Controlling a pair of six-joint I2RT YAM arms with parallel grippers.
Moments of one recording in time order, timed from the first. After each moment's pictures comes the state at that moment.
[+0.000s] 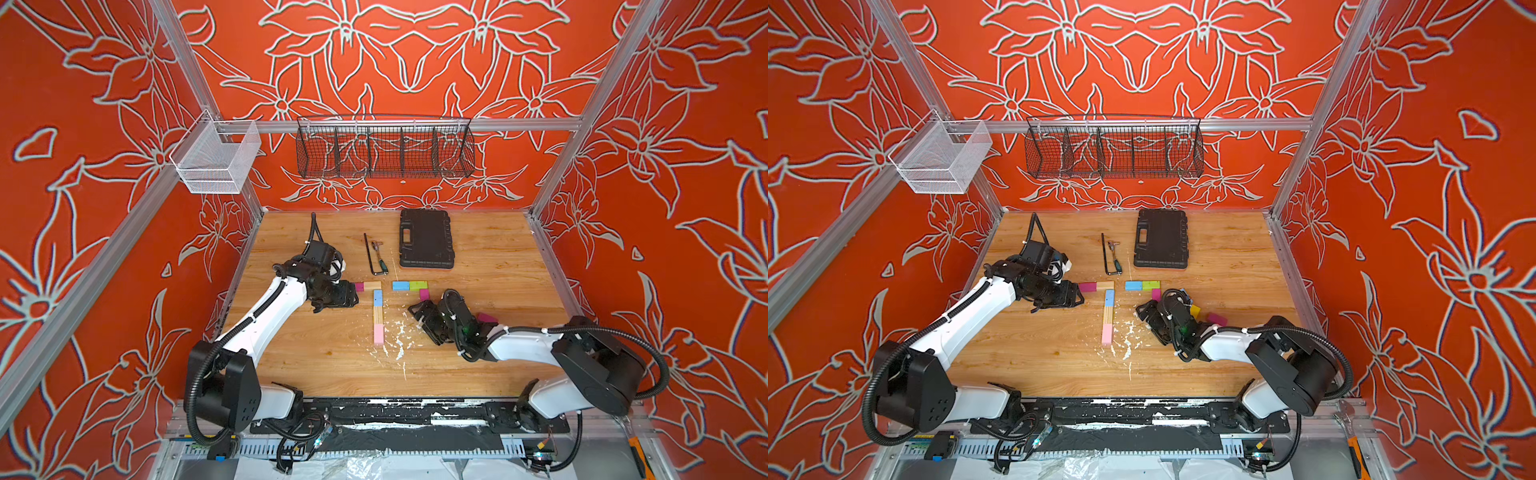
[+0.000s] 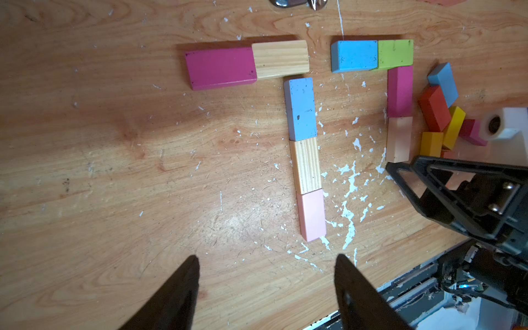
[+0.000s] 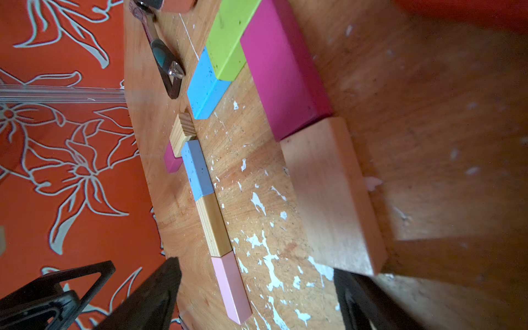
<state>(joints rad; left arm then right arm) -0.22 1.36 1.07 -0.91 0.30 -0.24 0.77 1.48 0.48 0.34 -0.02 1.44</state>
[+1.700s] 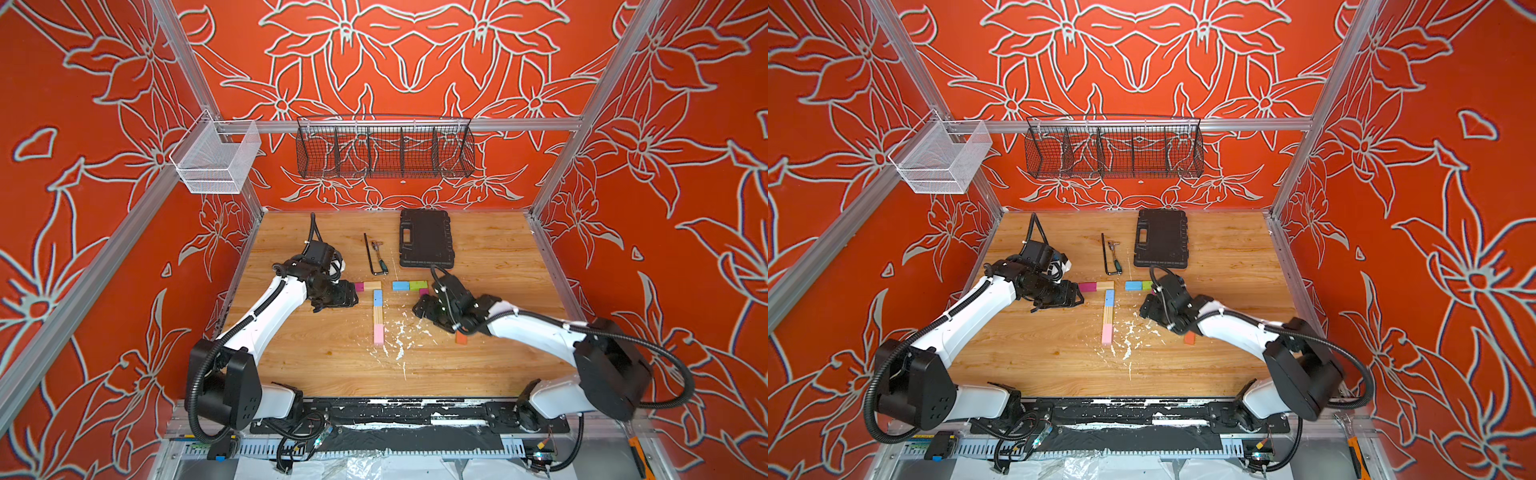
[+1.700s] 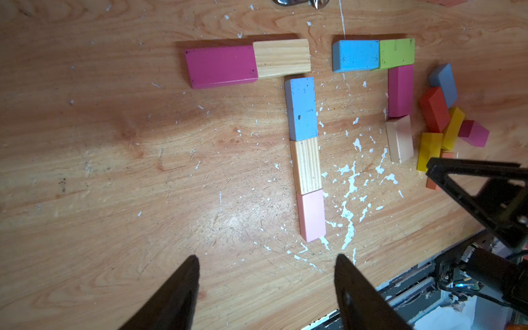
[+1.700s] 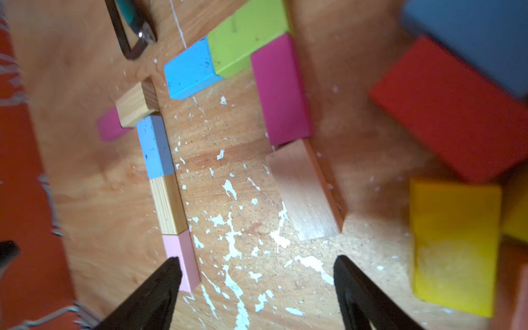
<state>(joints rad) -0.21 1.37 1.07 -0.91 0.31 -0.24 0.71 1.52 0.92 -0.42 -0.04 0.97</state>
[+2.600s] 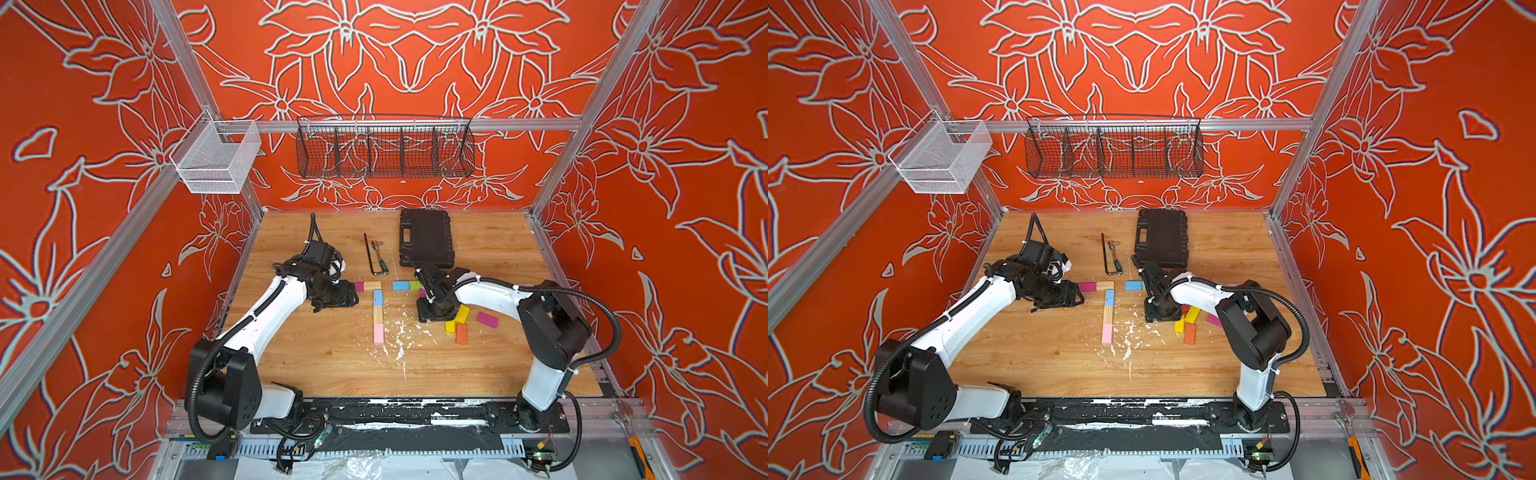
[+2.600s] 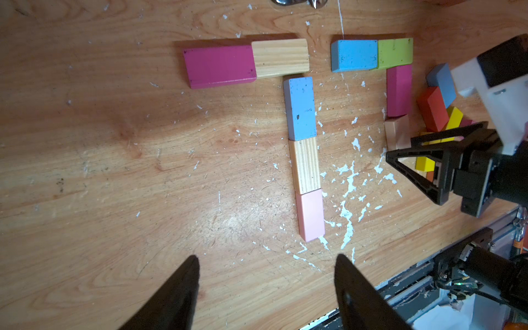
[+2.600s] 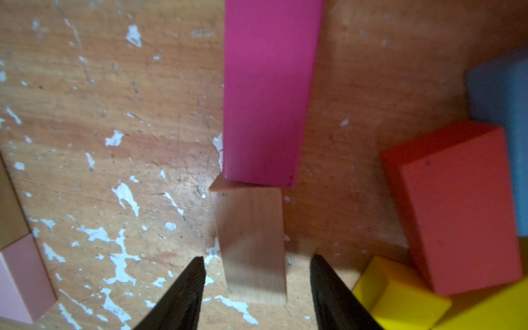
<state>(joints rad) -0.21 1.37 1.07 -0.91 0.31 -0.24 0.66 1.80 1.15 -0.73 -0.04 0.58</state>
